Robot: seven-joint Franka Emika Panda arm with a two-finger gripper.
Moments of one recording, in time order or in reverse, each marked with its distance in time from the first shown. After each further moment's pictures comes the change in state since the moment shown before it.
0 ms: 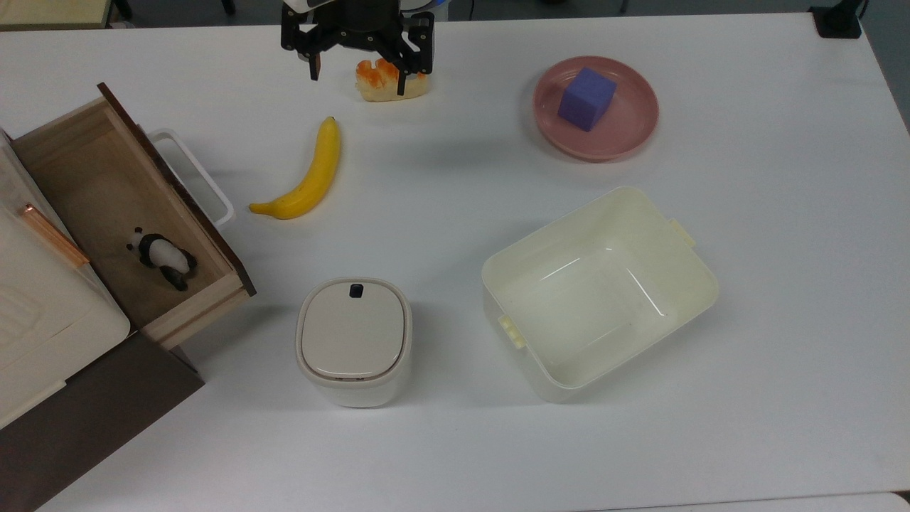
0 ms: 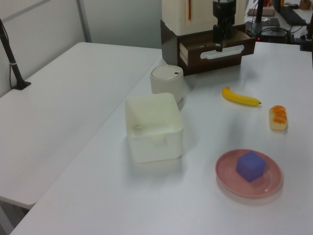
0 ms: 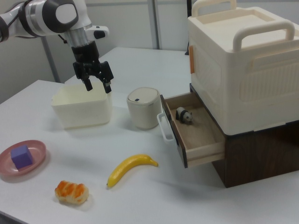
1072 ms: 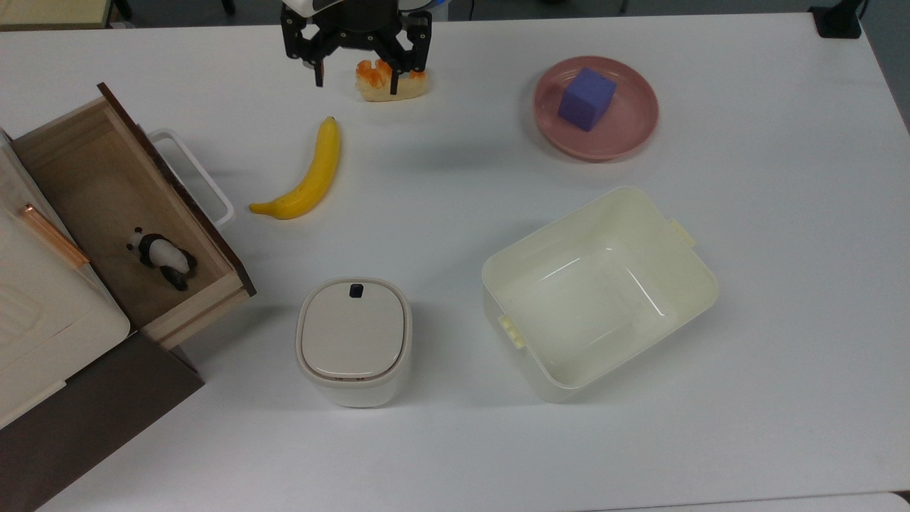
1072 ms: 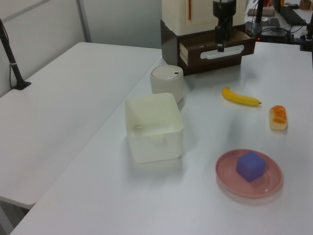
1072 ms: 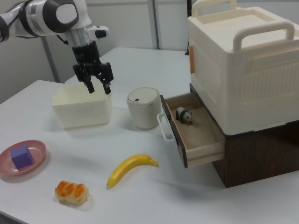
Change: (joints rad) arm -0.003 0.000 0.000 0.000 0.000 0.000 -0.095
